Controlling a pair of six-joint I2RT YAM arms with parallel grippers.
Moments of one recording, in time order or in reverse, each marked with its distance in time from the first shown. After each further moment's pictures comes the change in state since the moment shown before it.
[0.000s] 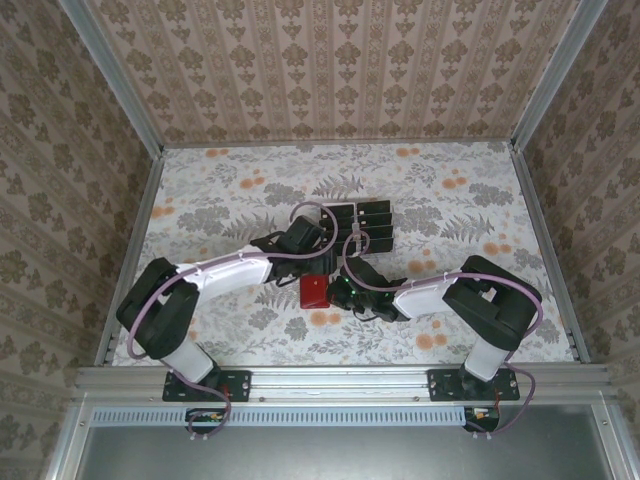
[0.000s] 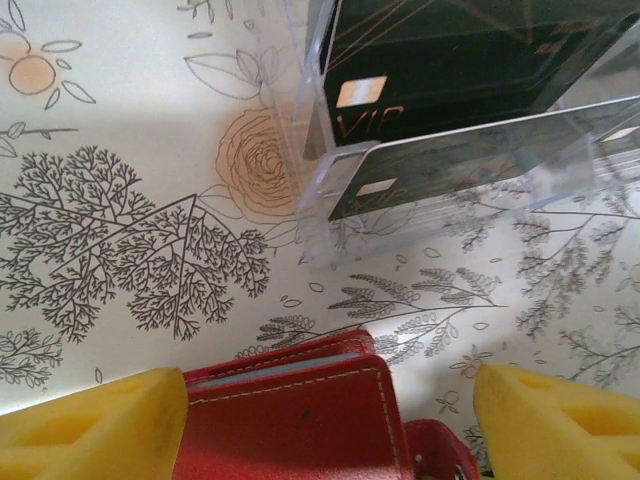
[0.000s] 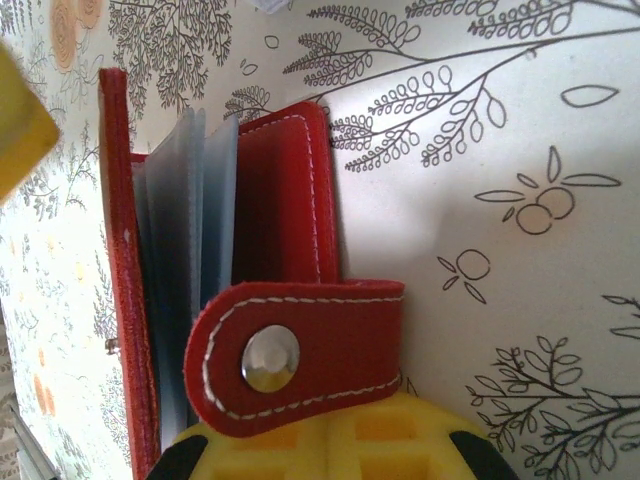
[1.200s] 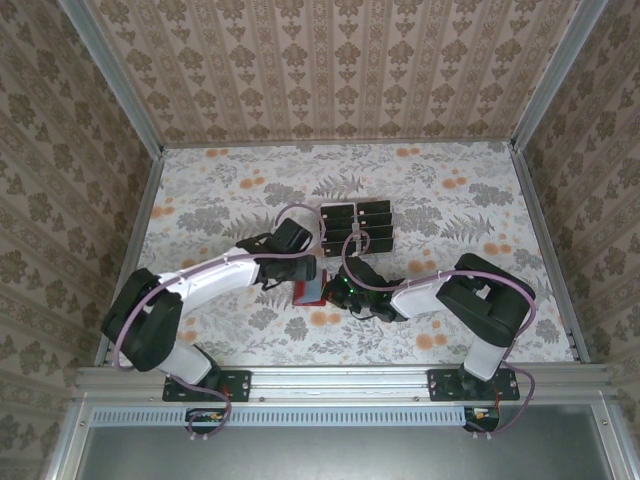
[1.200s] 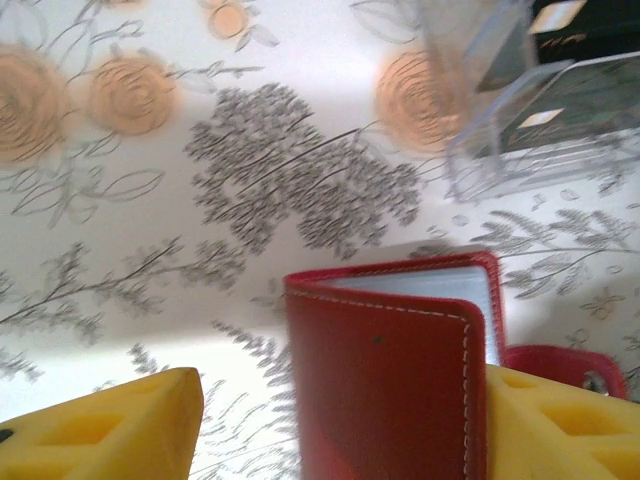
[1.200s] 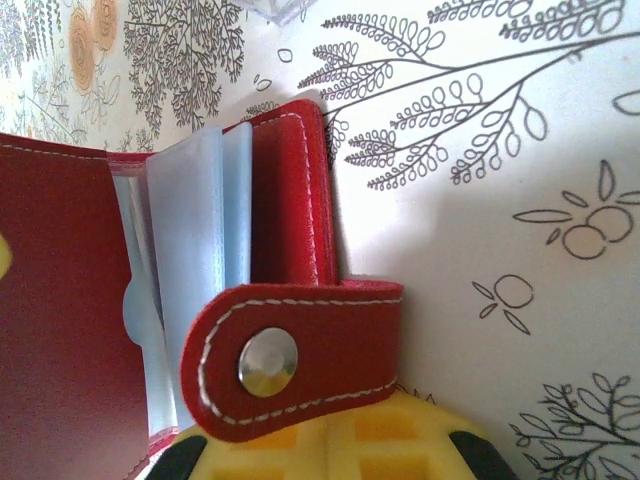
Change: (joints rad) left arm 0.055 -0.140 -0.067 -0.163 -0.062 0.053; right arm 0.000 0.039 0.003 0.057 -0.003 0.060
